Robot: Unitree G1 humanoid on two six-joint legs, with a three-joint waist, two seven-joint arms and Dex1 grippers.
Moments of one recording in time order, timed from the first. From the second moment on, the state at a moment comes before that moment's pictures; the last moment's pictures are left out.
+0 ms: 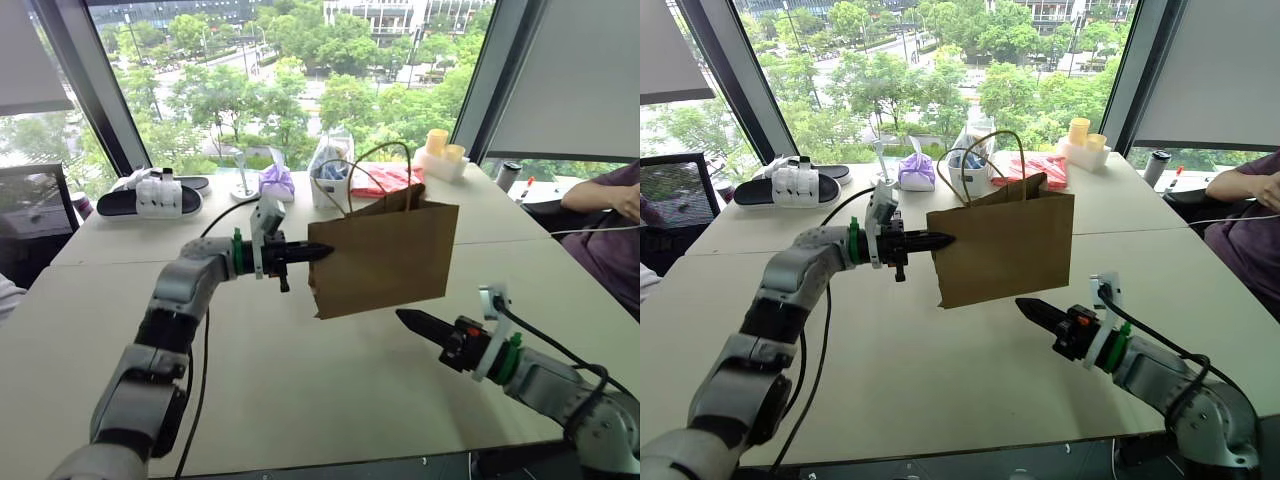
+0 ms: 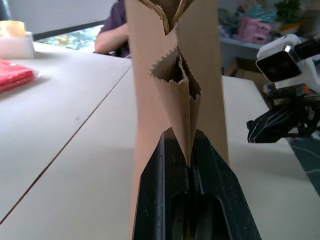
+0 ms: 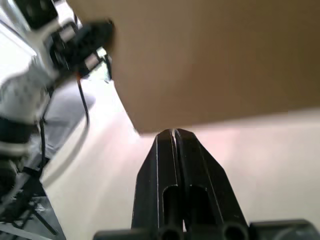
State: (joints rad) left arm -0.95 0.39 -0.11 0.51 -0.43 0.36 -1.27; right arm -0.01 -0.58 -0.33 -0.43 1.09 0.91 0.54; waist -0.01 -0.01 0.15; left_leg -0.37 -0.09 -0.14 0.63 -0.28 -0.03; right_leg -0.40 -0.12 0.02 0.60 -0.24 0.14
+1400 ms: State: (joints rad) left arm 0.07 0.37 0.18 -0.61 -0.59 0.80 -0.65; right arm 0.28 -0.75 -0.37 -0.68 1.10 0.80 0.57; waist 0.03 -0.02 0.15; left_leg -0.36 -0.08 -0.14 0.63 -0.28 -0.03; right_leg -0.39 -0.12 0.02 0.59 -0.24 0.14
